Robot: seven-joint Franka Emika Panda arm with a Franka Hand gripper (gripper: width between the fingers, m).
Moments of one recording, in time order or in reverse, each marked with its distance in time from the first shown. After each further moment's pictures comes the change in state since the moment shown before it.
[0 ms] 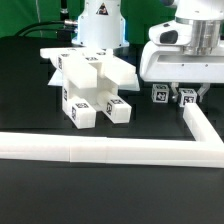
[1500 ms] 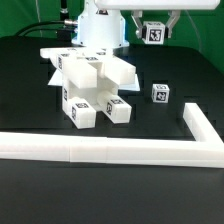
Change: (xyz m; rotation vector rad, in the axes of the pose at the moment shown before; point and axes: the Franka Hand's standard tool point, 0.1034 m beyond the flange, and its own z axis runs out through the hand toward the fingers) arm 0.050 0.092 -0.131 0.005 -0.037 -0.102
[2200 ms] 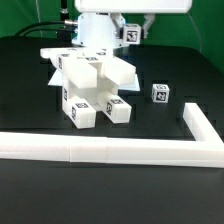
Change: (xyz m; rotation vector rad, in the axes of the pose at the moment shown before) arm -0.052 0.038 0.012 -0.008 -0.002 0.031
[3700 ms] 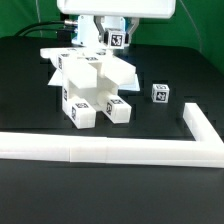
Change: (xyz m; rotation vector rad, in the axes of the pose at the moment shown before) arm 0.017 0.022 0.003 -0.056 0.043 -0.174
